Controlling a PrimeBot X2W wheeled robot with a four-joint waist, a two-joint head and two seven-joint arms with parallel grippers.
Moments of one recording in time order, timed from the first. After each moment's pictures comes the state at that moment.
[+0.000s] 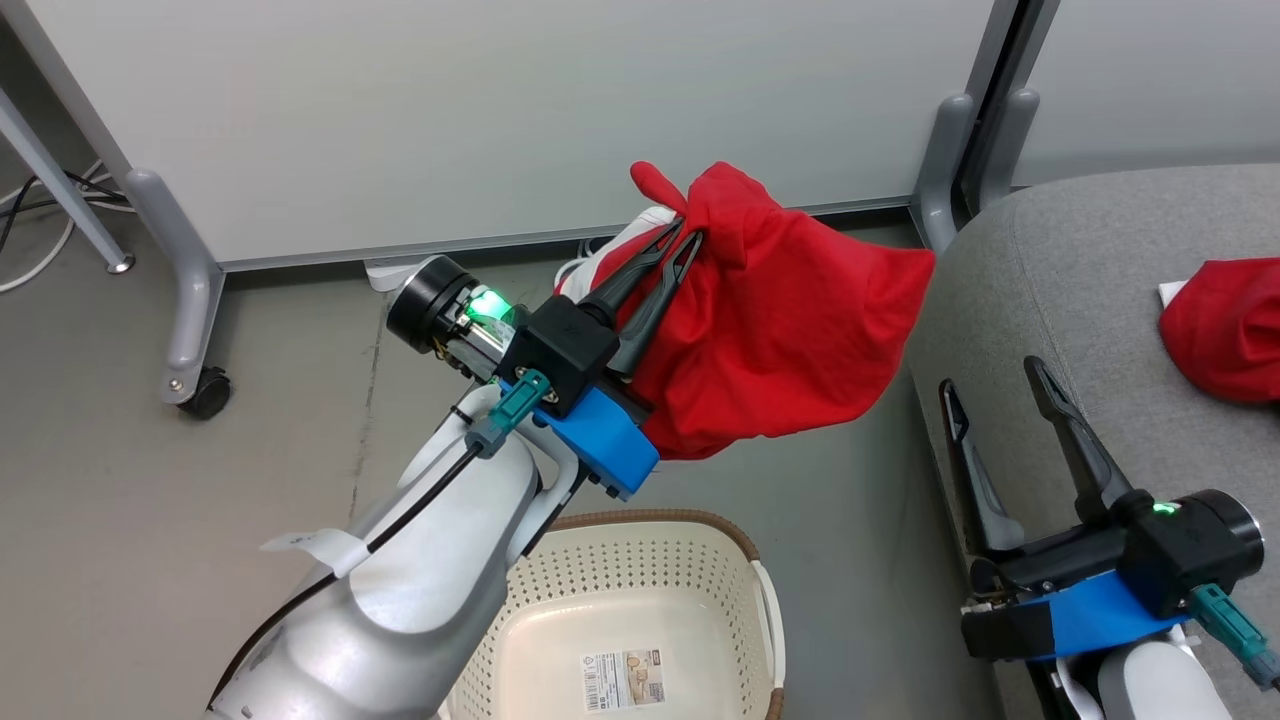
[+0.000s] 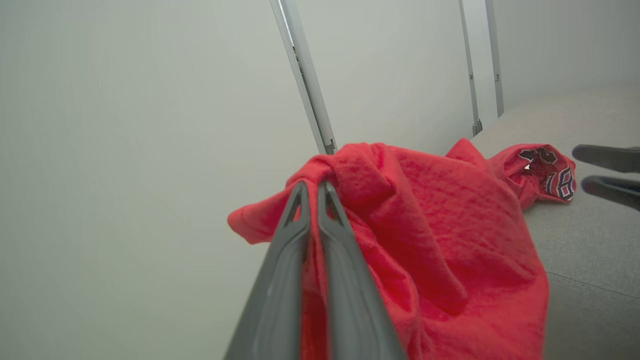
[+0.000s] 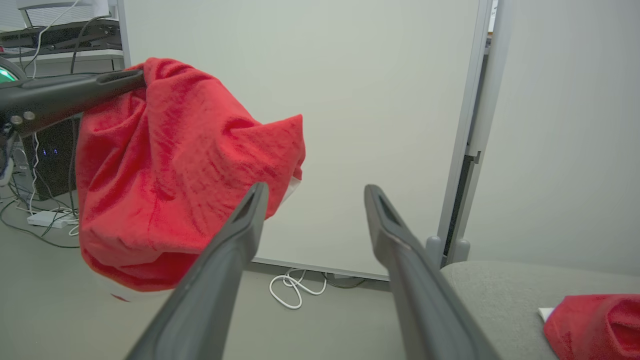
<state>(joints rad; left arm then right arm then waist) -0.71 0.13 -0.72 0.50 -0.26 -0.10 -0.26 -0.11 -0.09 0.06 0.03 0.07 0.13 -0.26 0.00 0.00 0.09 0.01</state>
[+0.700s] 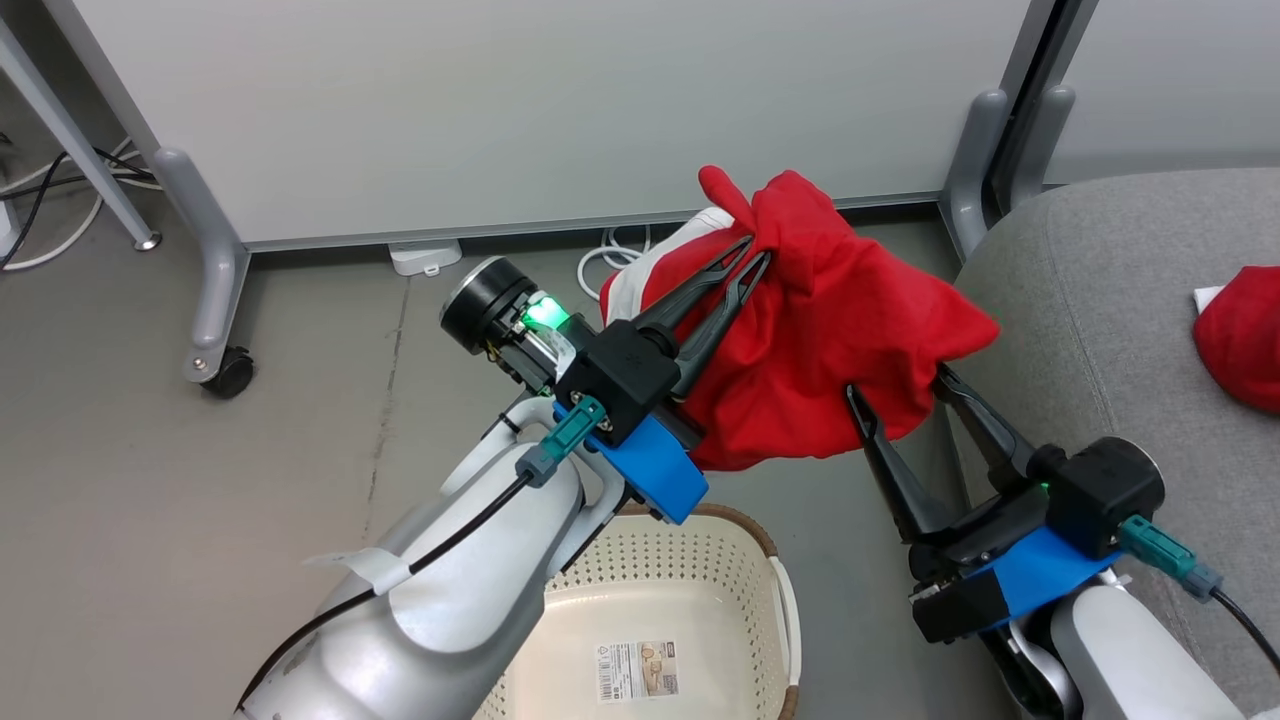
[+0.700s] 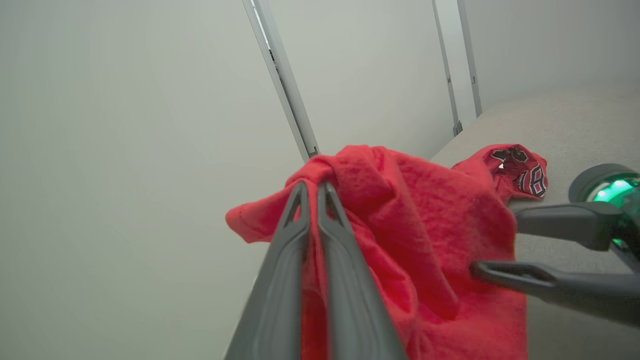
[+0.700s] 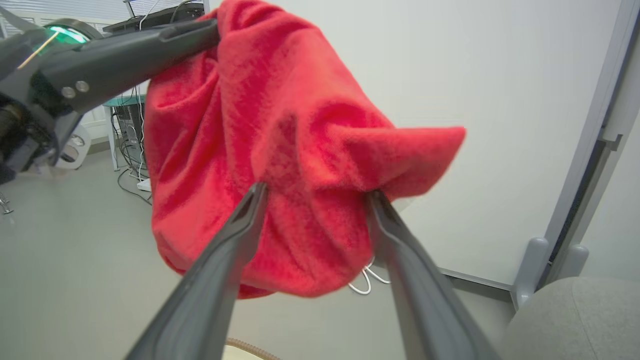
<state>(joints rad) -0.71 0.11 -0.77 0.45 -0.24 -0.11 -0.26 -0.28 -0.27 0.35 0.18 0.32 0.13 -0.26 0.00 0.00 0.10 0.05</state>
